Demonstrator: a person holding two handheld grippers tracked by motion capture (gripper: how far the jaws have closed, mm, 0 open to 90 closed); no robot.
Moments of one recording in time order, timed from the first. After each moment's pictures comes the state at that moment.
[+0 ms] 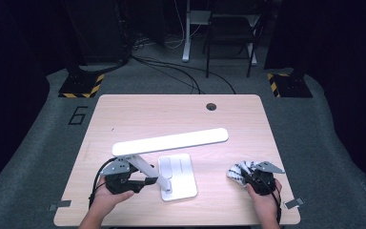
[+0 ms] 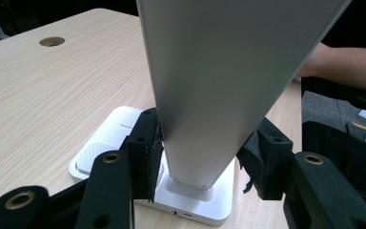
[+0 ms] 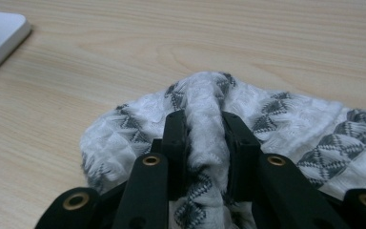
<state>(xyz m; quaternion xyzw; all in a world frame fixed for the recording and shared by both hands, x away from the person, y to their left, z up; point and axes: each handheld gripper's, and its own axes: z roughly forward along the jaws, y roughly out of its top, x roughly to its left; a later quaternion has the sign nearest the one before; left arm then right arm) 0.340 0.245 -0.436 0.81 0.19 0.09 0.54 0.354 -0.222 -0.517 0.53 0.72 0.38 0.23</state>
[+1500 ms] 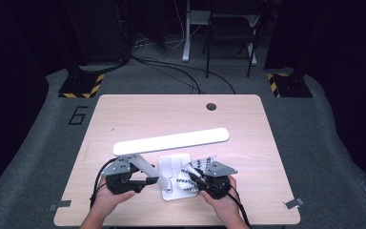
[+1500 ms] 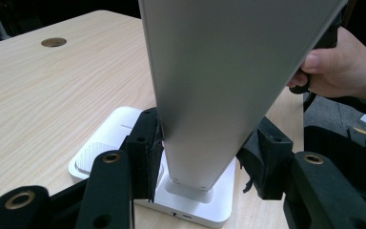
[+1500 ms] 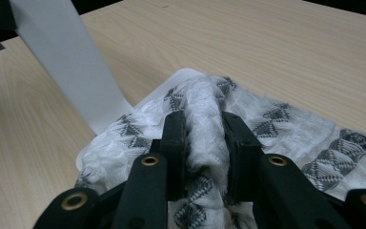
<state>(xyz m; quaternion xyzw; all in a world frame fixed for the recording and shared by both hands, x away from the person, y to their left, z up) 0.340 0.243 -0.439 0.81 0.20 0.09 0.55 0.333 -0.076 -0.467 0.33 0.80 0.47 0.17</state>
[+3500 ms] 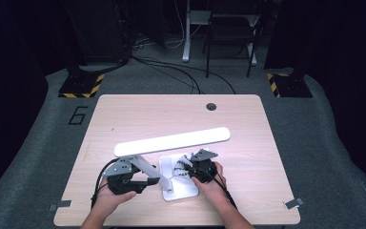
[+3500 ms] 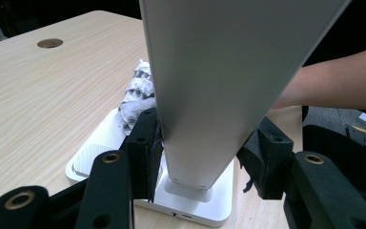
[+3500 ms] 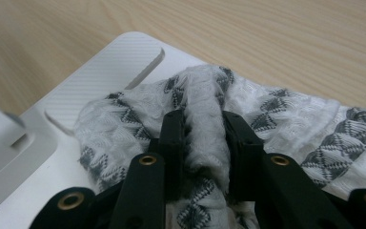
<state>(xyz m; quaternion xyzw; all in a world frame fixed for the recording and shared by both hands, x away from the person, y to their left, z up) 0.340 0.239 -0.440 0.81 0.19 0.09 0.55 0.401 -0.049 -0.509 0.36 0.83 0.40 0.16</state>
